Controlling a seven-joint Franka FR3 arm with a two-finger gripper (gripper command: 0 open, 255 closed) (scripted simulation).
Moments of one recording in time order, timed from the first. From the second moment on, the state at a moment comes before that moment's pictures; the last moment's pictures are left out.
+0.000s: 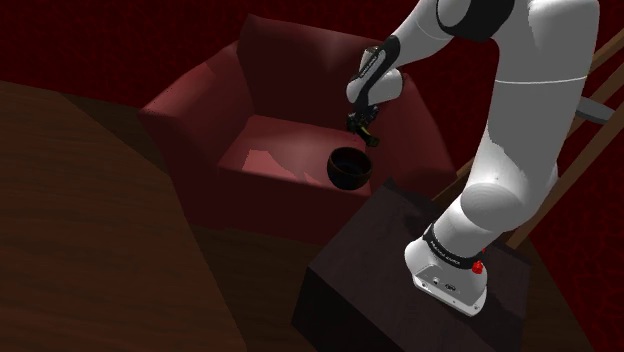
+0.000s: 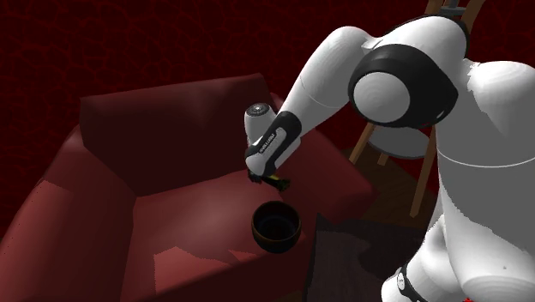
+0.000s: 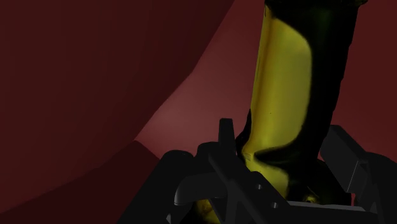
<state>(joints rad) -0.19 0.43 -0.40 -2.21 -0.05 2.71 -0.08</state>
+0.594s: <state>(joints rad) -0.16 0.32 -0.43 -2.21 -0.09 2.61 -0.07</state>
